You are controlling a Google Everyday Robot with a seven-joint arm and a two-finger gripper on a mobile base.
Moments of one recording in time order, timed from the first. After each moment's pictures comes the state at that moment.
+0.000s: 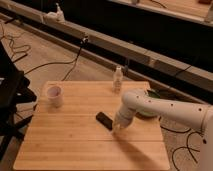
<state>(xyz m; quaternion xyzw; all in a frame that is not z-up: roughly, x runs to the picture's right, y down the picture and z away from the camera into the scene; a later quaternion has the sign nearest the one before) 0.081 0.237 0.811 -0.31 0.30 0.83 0.37</state>
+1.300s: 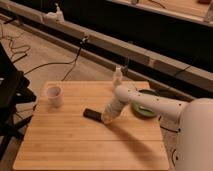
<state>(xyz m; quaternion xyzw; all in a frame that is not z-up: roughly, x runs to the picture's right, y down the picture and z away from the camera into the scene) -0.004 0.183 0.883 -0.38 0.21 0.82 0.37</state>
